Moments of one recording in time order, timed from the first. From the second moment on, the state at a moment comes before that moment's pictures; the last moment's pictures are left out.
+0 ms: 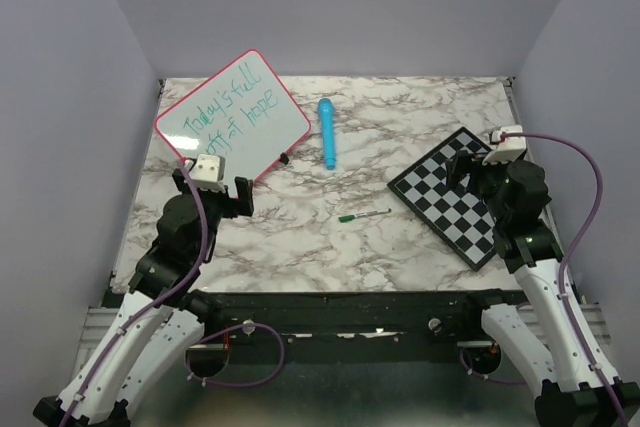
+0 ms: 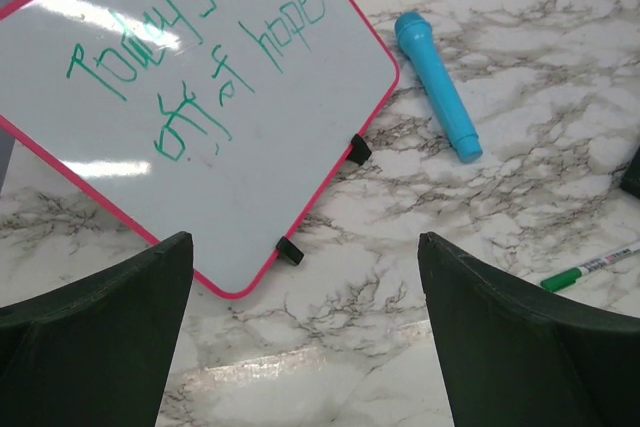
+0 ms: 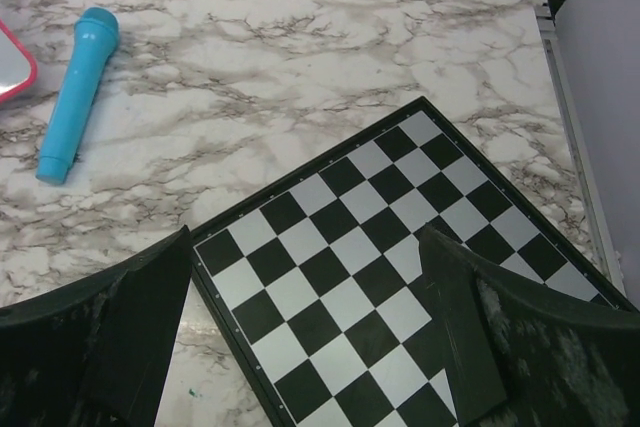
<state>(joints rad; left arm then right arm) -0.48 0.52 0.65 -0.32 -0.30 -0.07 0.14 0.71 0.73 -0.22 0.07 -0.02</state>
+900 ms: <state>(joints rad) -0.47 0.54 0.64 -0.26 -0.28 -0.05 0.13 0.66 0.67 -0.15 0.06 -0.10</state>
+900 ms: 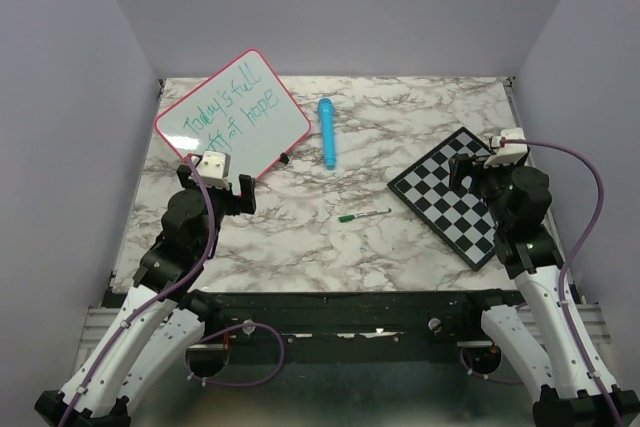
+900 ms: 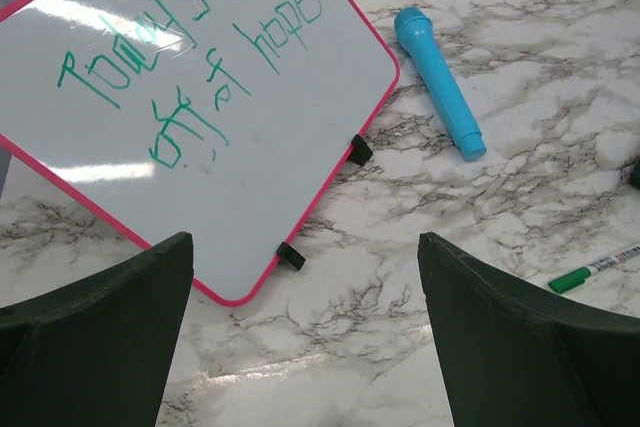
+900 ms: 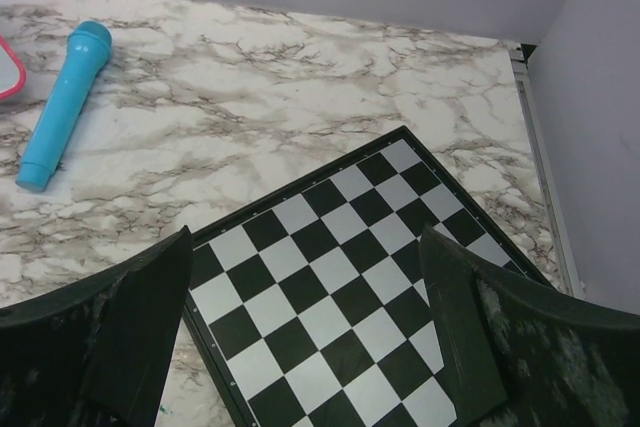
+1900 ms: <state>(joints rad) -0.47 0.52 0.64 -0.27 -0.27 -0.05 0.11 0.75 0.66 -0.14 0.07 -0.11</state>
